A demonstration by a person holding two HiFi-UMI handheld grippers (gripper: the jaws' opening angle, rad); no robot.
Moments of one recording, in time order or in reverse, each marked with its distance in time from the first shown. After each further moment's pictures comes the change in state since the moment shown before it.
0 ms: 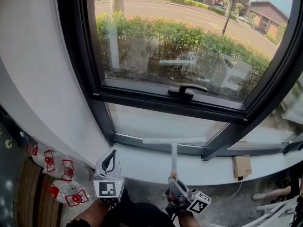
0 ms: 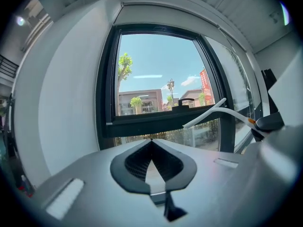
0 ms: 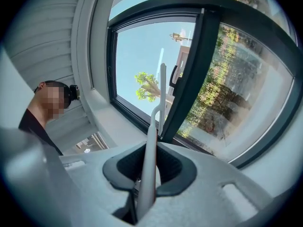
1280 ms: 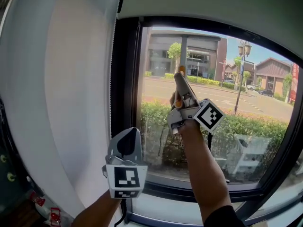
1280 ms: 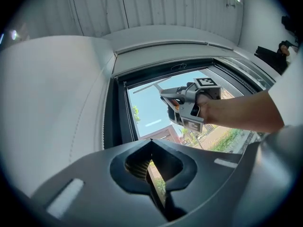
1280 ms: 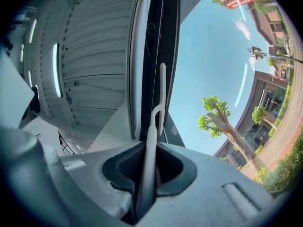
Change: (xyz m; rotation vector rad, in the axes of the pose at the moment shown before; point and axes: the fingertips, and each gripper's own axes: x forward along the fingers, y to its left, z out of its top) left arm 0.107 0.151 0.394 0.284 -0.544 0.183; right arm 0.497 0.375 0.344 -0.538 -0.306 0.731
